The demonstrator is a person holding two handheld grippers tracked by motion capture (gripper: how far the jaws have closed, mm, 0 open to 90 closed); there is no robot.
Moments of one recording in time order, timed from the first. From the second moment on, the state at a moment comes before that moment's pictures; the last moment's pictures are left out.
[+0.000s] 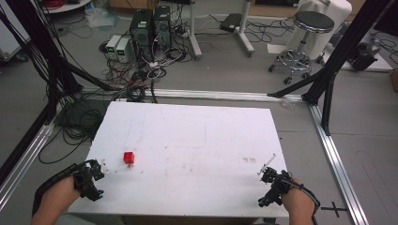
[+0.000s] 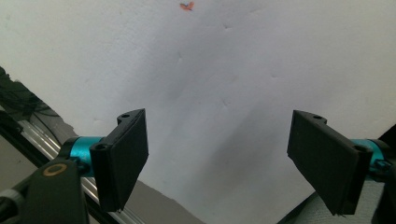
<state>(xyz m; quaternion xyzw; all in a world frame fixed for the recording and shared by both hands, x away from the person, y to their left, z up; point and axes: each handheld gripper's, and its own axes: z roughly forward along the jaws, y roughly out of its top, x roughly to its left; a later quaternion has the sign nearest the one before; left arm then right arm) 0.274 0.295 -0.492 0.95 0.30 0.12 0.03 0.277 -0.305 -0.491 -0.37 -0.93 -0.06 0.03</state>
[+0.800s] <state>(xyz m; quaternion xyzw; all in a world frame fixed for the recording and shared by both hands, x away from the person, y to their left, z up) 0.294 0.307 -0.477 0.96 0.24 0.09 0.06 0.278 -0.299 -0.492 -0.36 -0.93 -0.07 0.03</state>
